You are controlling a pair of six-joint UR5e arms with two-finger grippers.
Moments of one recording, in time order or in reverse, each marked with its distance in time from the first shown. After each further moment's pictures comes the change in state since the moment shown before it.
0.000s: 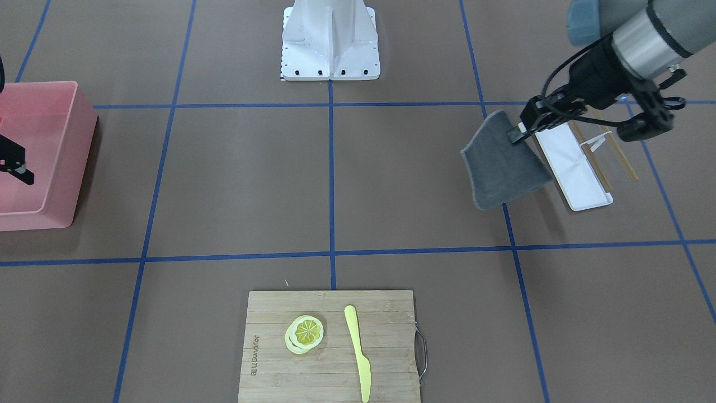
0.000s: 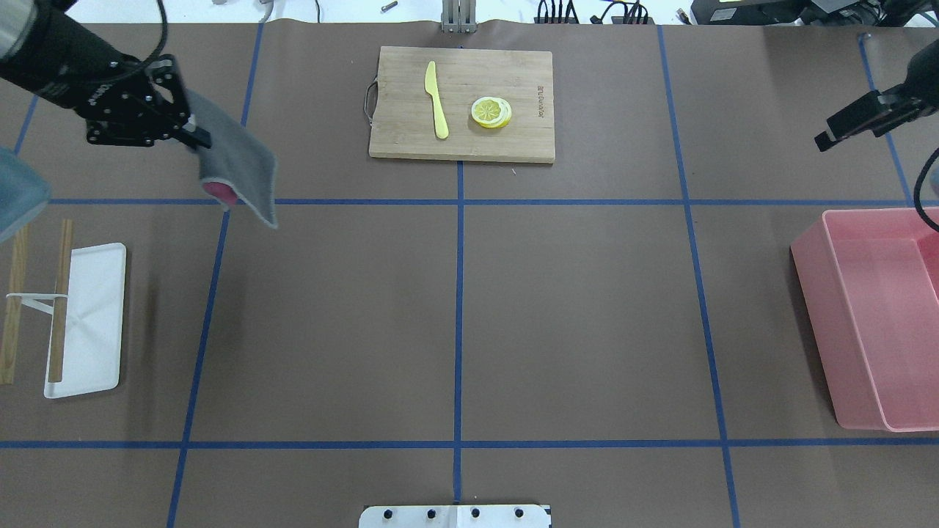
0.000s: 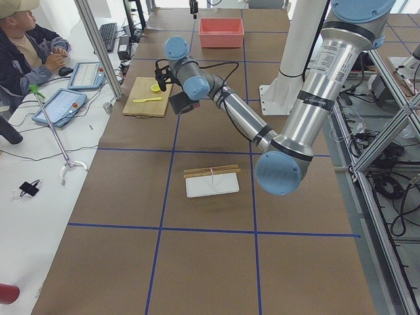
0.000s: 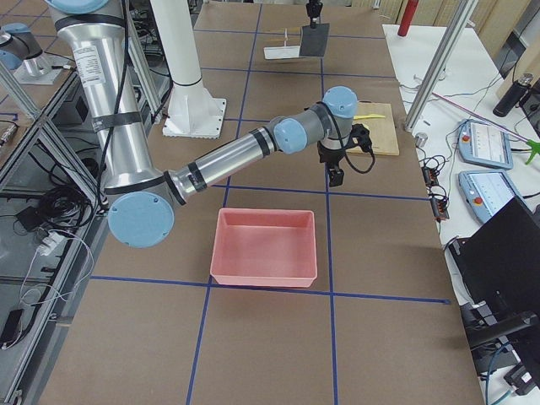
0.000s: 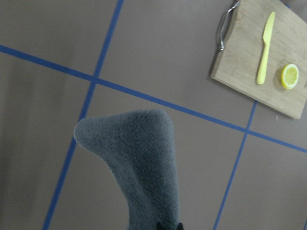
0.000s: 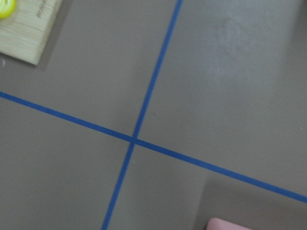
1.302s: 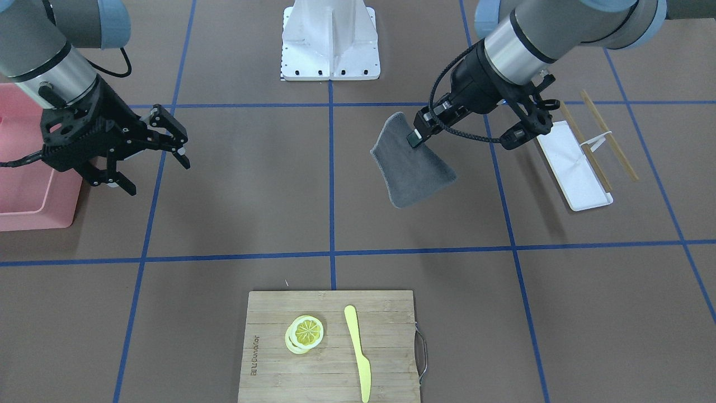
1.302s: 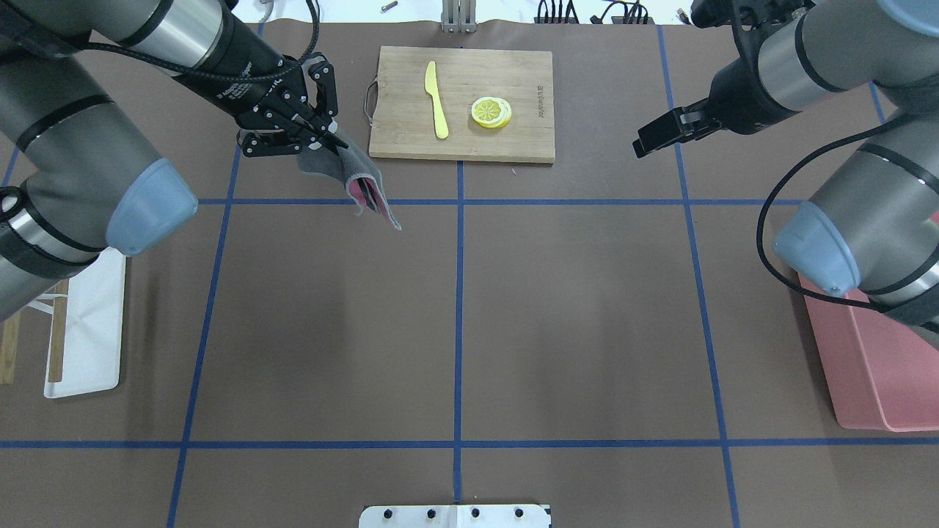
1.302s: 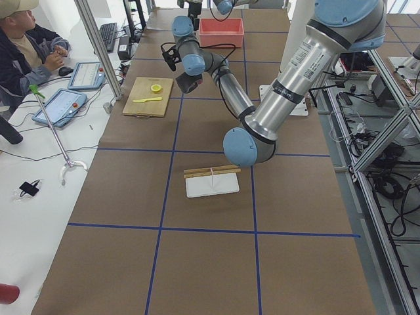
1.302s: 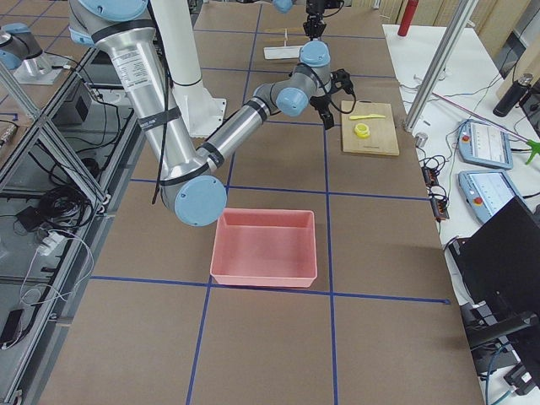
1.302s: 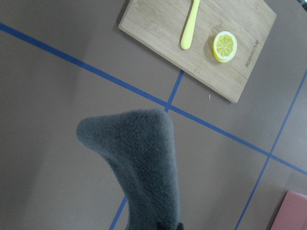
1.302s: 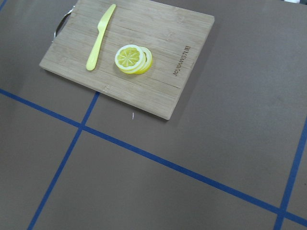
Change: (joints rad) left arm 0.145 -0.204 0.099 -0.013 0.122 -0.436; right arm -0.281 0.149 0.087 0.190 -0.184 0.336
